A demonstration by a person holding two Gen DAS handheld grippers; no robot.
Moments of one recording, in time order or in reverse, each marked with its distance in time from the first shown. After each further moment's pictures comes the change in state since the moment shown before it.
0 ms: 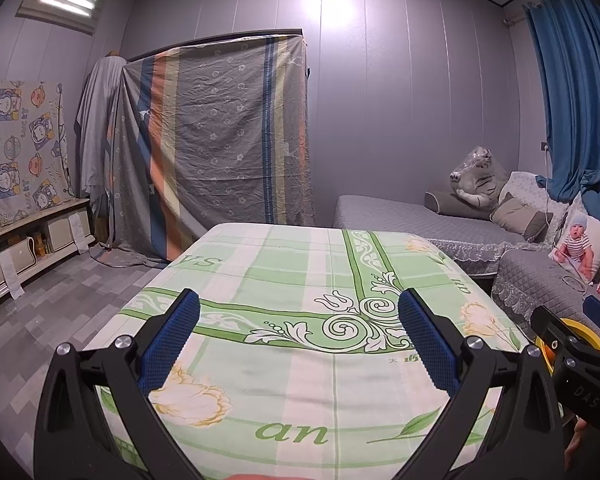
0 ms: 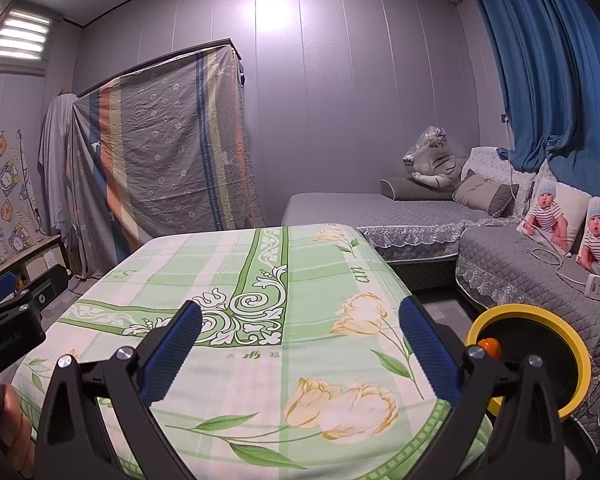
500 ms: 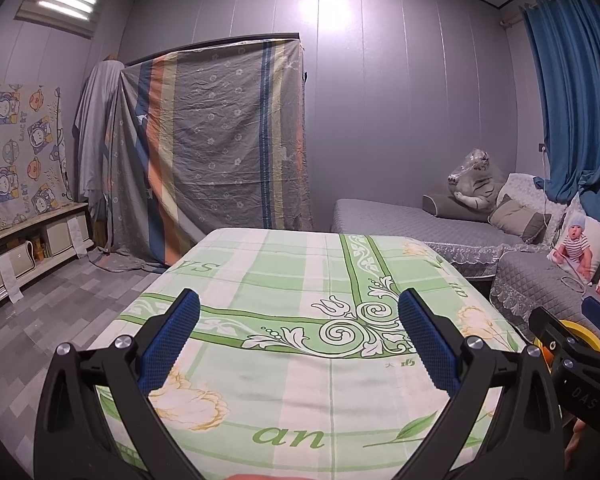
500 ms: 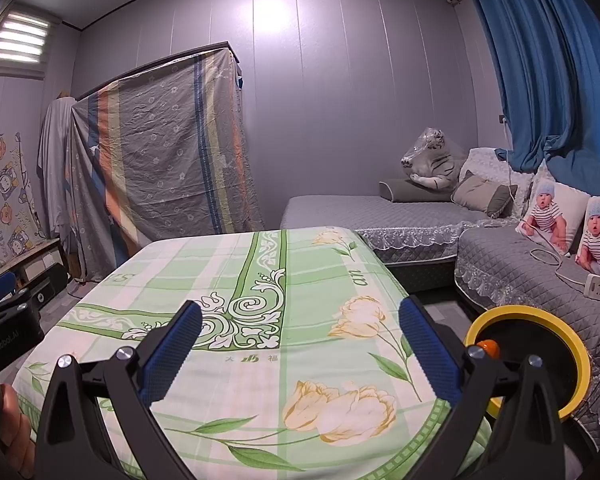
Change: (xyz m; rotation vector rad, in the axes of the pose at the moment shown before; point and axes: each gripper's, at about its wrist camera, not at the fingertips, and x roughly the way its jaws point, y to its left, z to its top) left arm -0.001 -0.002 0.000 0.006 -0.015 -0.011; right arm 0.001 0.000 -0.002 0.007 -0.009 -0.005
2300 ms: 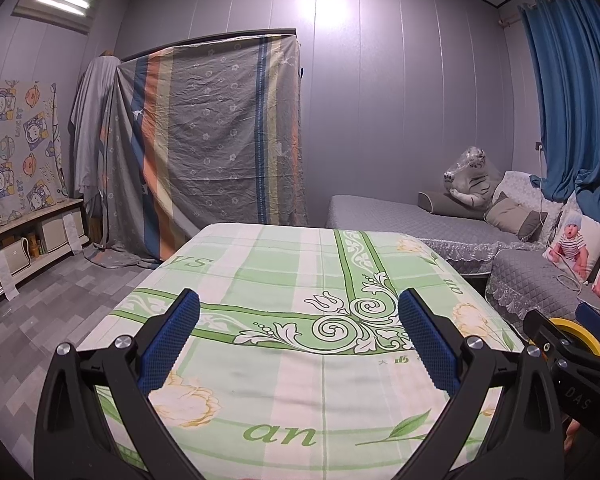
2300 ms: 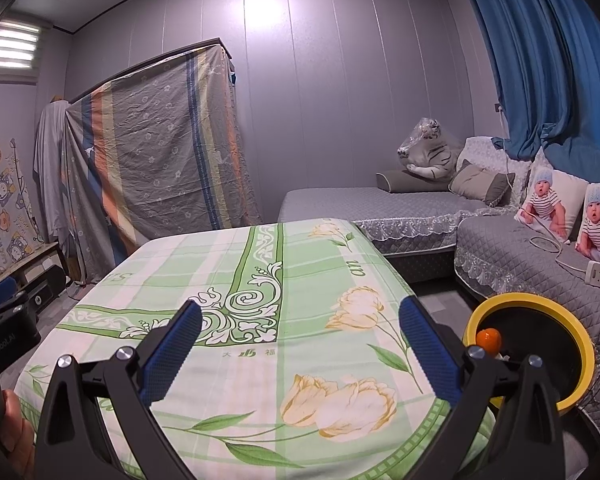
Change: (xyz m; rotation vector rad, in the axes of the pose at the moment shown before) left arm 0.007 -0.008 -0.003 -0.001 0.014 -0.019; right arm 0.004 0.002 -0.007 0.023 0.018 -0.006
